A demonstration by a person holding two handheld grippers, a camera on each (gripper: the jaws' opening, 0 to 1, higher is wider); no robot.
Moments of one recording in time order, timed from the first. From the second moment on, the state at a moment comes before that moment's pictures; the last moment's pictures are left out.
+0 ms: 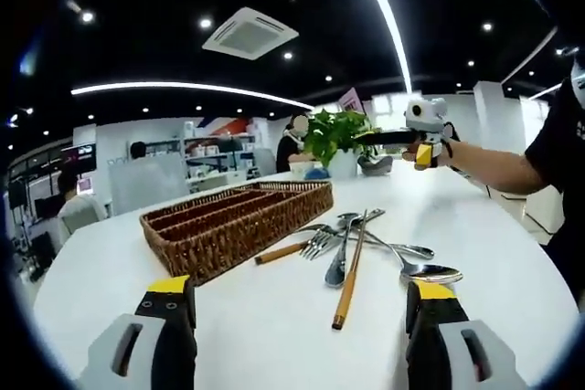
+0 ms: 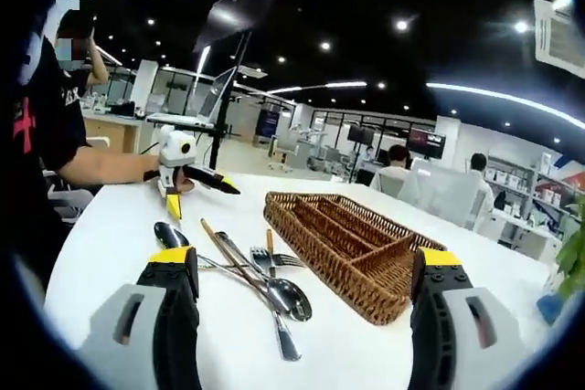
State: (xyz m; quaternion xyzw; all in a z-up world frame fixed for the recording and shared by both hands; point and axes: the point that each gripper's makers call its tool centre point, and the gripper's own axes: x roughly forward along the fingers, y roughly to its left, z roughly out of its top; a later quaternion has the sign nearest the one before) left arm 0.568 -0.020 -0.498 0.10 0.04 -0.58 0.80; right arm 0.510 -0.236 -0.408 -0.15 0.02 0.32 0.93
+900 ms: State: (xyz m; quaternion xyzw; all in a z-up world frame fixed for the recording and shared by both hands) left arm 0.571 -0.013 -0.492 0.08 0.04 -0.58 0.81; right arm 0.510 -0.160 -0.361 -0.25 0.02 0.41 0.88
